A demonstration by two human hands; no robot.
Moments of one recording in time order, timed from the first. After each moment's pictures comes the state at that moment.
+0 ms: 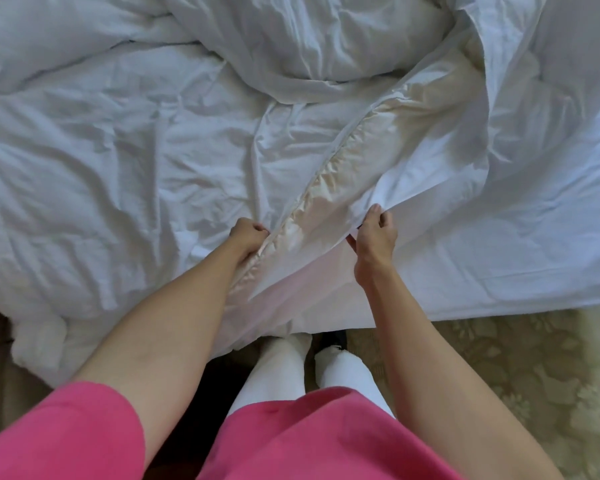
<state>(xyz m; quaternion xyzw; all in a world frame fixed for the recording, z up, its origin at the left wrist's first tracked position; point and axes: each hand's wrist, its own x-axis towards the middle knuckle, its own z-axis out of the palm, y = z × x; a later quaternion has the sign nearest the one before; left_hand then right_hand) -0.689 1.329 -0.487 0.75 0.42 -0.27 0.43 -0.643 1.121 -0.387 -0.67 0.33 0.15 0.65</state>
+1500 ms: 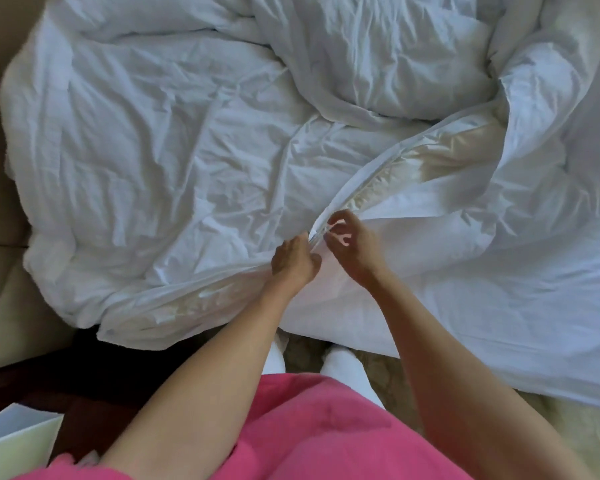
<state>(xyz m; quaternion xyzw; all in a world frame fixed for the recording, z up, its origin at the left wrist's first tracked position) -0.712 1.191 -0.378 0.84 0.39 -0.18 0.34 -0.626 1.092 -0.354 -0.85 -0.22 0.32 0.34</state>
